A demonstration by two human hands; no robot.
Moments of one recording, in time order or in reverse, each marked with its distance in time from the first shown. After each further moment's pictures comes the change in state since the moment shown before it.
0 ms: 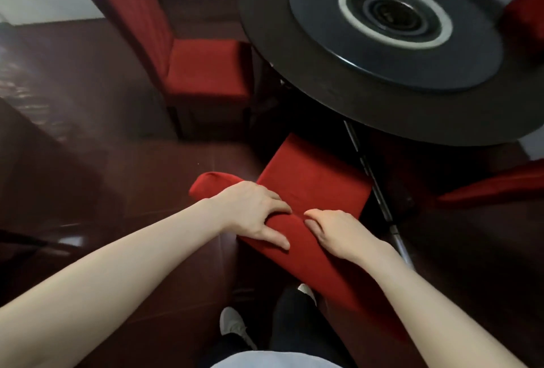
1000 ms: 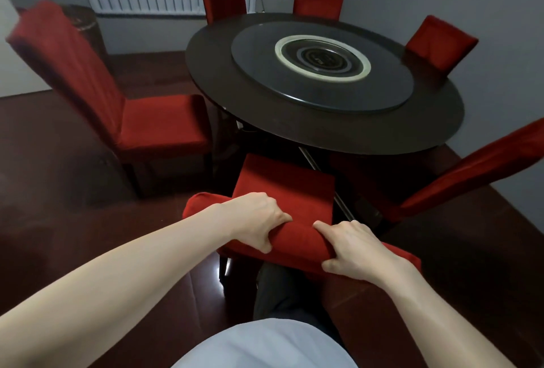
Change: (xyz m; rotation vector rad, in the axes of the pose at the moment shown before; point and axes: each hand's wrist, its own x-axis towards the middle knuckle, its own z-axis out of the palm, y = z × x) left_hand 0.057 0.032 -0.030 0.324 0.007 0.230; right_hand -0.049 0.043 -0.005 -0.180 0.283 -0.019
